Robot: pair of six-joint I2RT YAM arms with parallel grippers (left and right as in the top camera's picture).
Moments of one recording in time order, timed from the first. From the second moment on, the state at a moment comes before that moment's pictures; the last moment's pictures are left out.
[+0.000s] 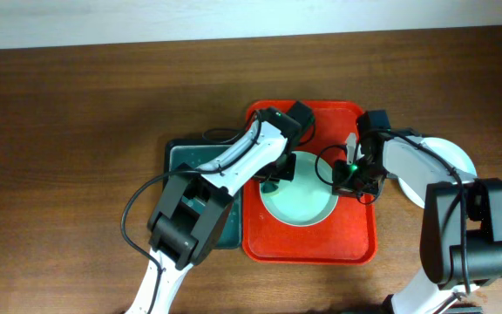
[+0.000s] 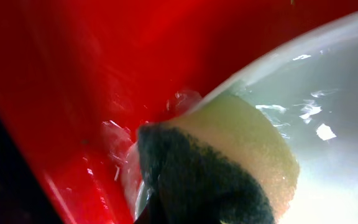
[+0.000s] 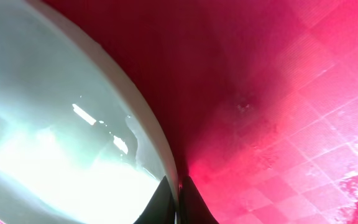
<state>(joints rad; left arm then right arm) -0.70 2.31 1.87 -1.14 -0.06 -0.49 0.04 1.83 1.06 -0.80 -0.32 0.21</state>
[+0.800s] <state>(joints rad) -0.76 2.32 1.87 -0.89 0.26 -0.49 0.04 1.83 1.06 -0.80 -0.33 0.21</state>
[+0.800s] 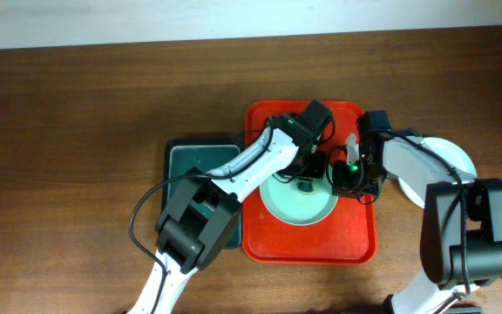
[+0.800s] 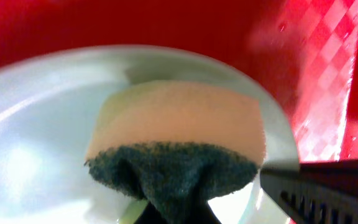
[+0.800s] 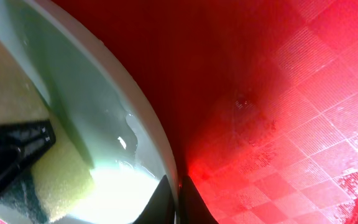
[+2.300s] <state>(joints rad) -0.78 2.32 1.84 -1.04 0.33 -0.49 0.04 1.83 1.05 -0.82 -0.34 0.19</state>
